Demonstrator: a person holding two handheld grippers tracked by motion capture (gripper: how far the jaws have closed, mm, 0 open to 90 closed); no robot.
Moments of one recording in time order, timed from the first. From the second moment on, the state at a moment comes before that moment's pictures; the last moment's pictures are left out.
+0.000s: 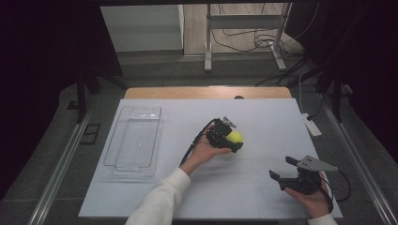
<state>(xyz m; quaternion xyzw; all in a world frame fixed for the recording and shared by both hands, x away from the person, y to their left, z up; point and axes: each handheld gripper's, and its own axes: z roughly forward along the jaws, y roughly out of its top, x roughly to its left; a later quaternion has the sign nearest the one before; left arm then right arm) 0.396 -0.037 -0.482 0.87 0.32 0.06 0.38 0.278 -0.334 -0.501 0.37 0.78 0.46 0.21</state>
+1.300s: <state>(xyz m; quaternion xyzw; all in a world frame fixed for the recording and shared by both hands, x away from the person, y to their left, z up) 0.374 -0.002 -0.466 0.85 0.32 0.08 0.42 0.278 -0.332 -0.502 0.37 0.79 0.45 0.21</state>
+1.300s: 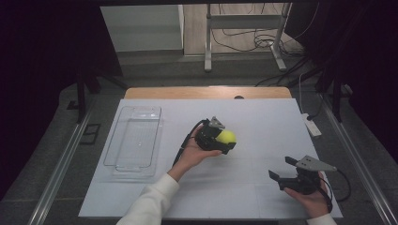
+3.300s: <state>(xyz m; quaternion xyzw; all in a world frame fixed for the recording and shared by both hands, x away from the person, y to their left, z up) 0.349 0.045 -0.444 0.82 0.33 0.11 0.45 0.276 -0.333 -0.501 0.37 0.79 0.45 0.21</state>
